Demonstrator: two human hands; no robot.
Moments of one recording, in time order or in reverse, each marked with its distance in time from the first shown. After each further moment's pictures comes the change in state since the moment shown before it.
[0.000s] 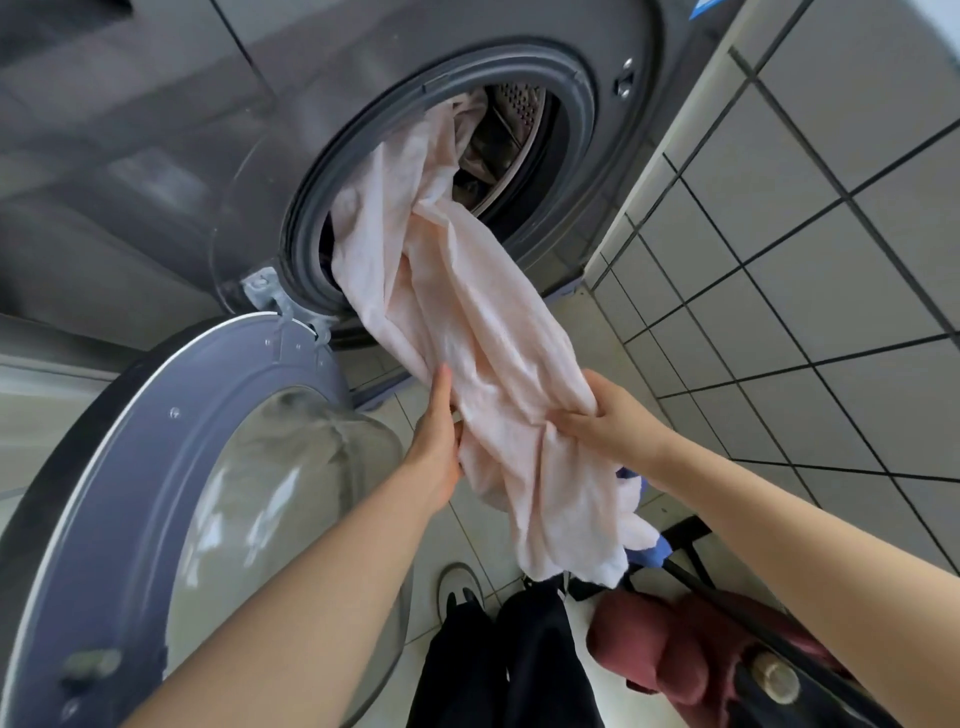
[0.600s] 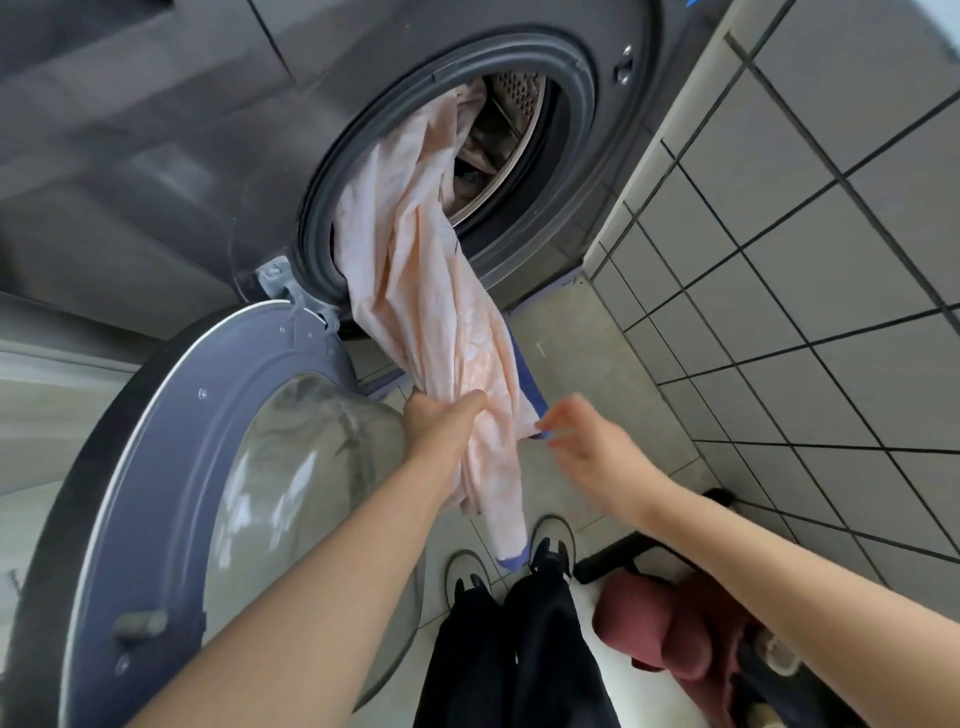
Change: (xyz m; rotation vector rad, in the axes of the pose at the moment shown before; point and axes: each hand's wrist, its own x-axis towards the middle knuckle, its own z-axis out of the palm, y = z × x) left_hand -0.033 0.005 0.001 0.260 0.363 0.201; right_hand -0.036 0.014 0.044 -0.187 0.039 -0.080
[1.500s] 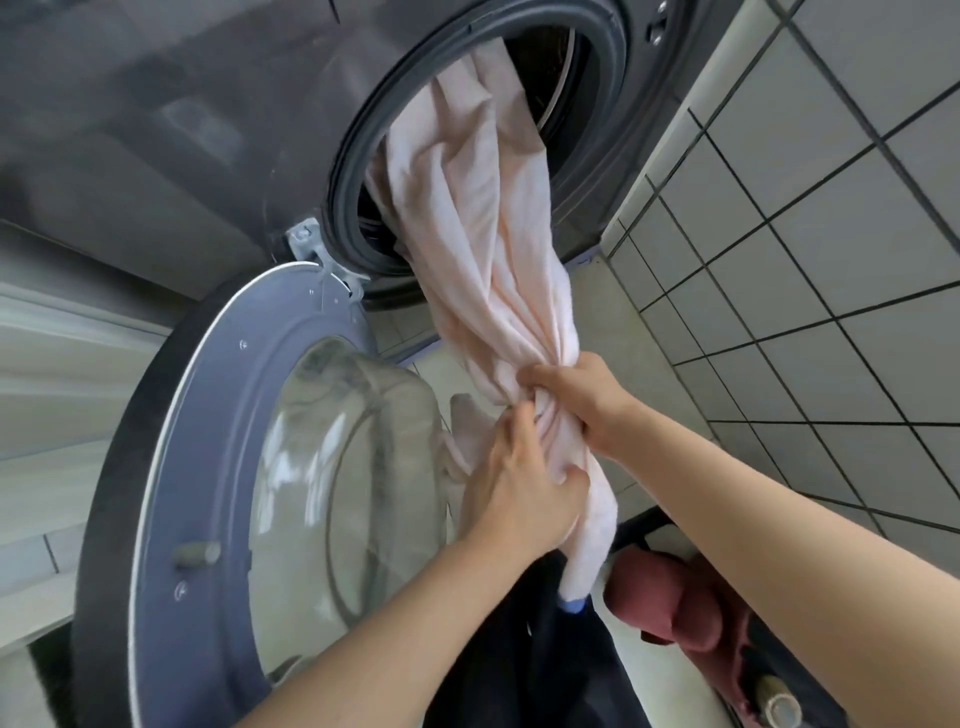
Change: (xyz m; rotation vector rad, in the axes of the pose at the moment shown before) left_hand -0.084 -0.042 -0.003 0.700 -0.230 0.502; right_hand 0.034 -0.044 0.019 0.723 0.113 0.356
